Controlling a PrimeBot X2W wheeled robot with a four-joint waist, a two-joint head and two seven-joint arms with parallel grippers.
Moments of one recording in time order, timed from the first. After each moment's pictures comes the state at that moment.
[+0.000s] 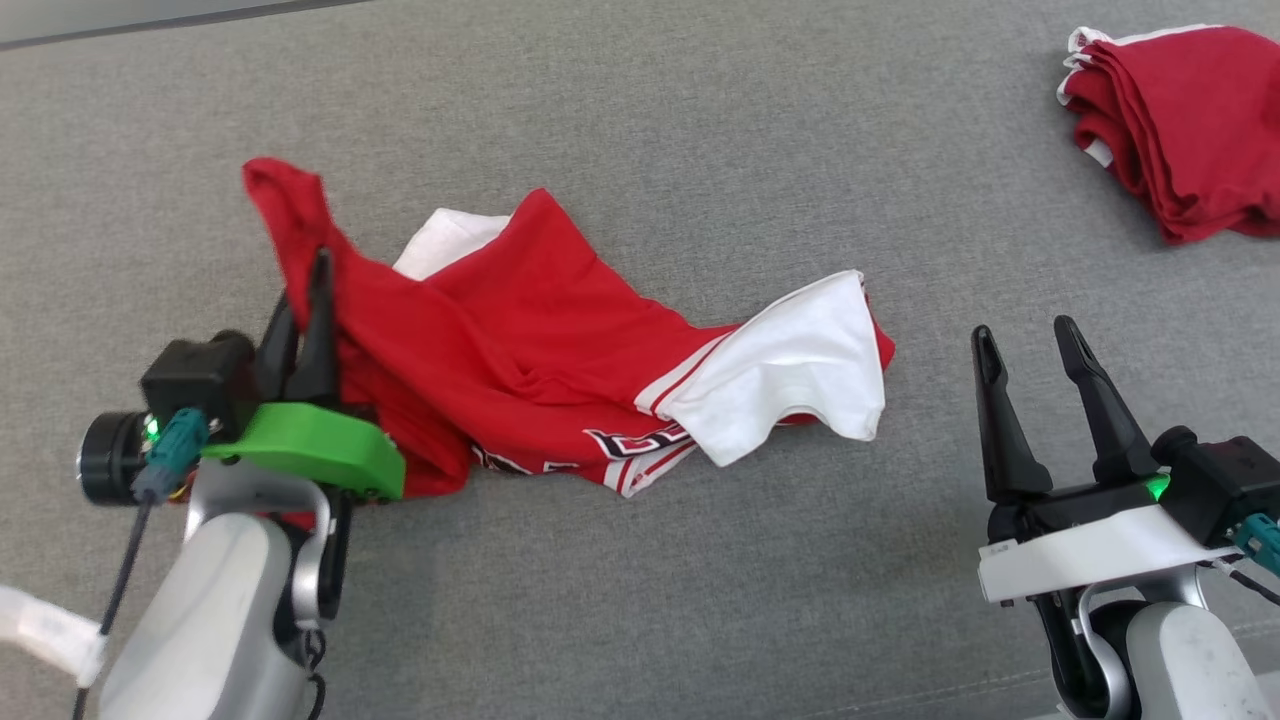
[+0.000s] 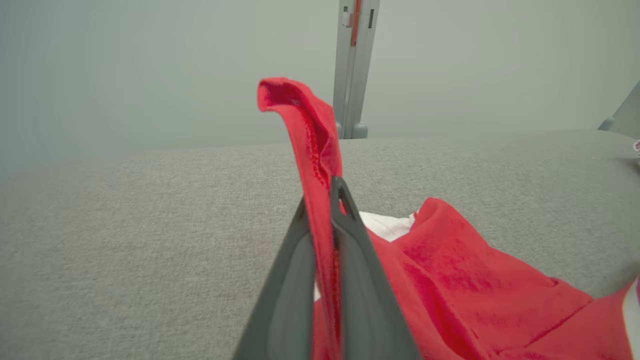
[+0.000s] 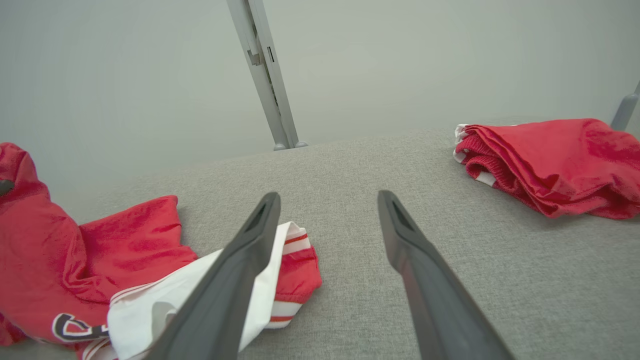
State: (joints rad) left arm -0.41 0.29 -0.39 0.16 -0.45 0.19 -0.12; right arm -0.05 -0.07 0.03 -0.13 0.25 0.13 -0.13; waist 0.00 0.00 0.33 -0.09
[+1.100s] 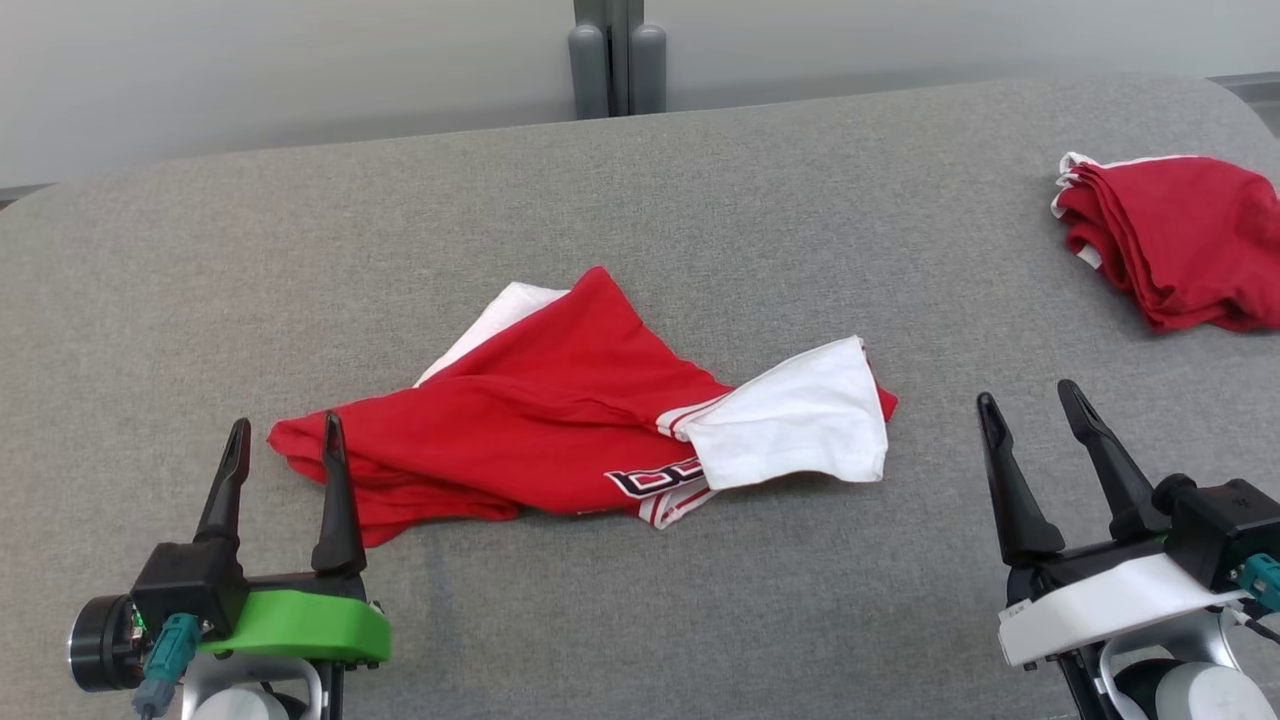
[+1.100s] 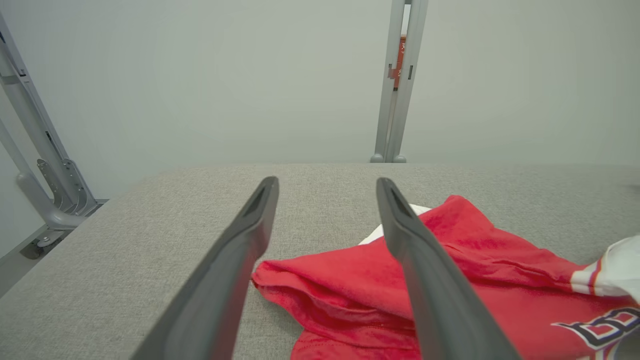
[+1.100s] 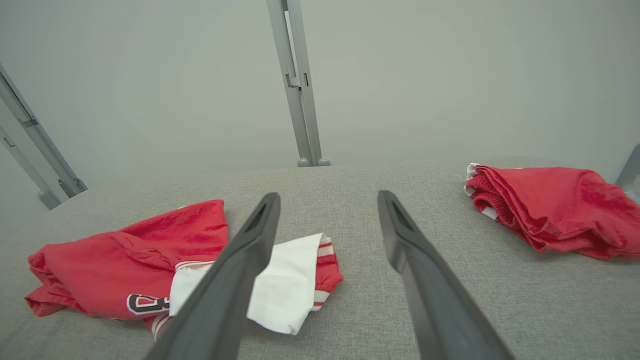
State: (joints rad) left arm -0.07 0.30 -0.29 0.04 -0.41 0.24 -0.25; right arm 0.07 -0.11 0.03 -0.21 0.23 0.13 -0.03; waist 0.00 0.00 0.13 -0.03
